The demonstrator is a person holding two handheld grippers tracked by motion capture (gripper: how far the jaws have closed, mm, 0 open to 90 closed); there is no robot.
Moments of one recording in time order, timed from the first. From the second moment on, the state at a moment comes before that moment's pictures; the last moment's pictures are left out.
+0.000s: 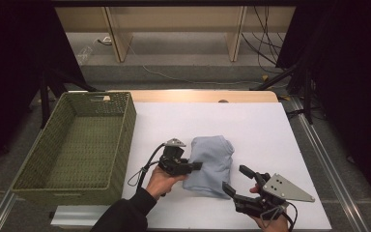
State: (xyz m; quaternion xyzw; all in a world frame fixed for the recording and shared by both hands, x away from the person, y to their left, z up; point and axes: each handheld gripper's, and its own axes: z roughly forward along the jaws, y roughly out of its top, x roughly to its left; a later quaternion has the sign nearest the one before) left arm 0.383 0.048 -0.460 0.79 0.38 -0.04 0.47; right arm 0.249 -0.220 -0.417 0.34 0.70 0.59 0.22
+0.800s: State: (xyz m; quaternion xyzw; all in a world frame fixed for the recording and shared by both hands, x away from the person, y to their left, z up) left arm 0.368 0.079 -0.414 0.77 0.37 -0.01 0.52; right arm 0.248 -0.220 -0.417 0.34 0.70 0.59 0.22
